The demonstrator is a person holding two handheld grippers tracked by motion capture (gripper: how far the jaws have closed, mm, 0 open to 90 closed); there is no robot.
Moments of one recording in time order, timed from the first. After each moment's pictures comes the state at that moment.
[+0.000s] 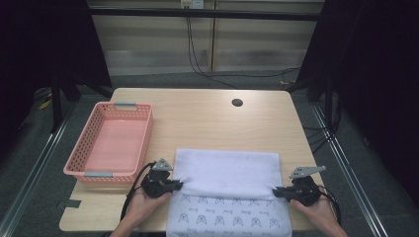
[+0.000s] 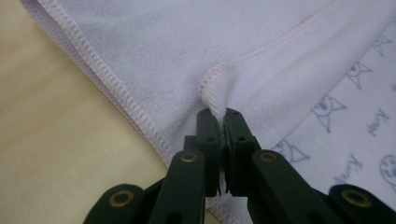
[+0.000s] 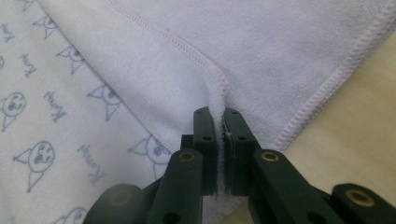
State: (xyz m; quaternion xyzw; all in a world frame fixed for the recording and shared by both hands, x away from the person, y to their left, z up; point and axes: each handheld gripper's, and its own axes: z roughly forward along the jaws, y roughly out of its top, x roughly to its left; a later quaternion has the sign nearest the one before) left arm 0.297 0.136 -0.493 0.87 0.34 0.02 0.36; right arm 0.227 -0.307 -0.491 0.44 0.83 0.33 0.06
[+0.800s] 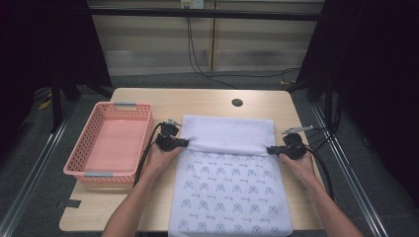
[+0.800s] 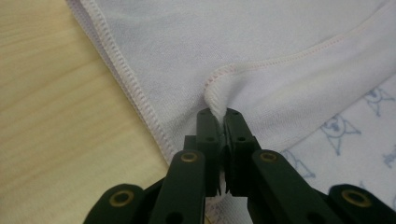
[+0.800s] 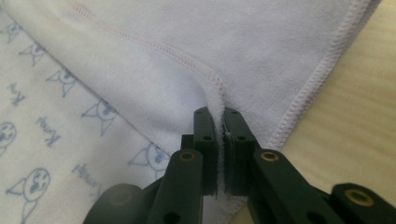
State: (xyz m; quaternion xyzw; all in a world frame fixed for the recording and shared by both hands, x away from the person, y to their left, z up) left arm 0.435 0.115 -0.501 0.83 0.40 0.07 0.37; right arm 0.366 -0.324 -0.502 0.50 0.78 0.36 0.10
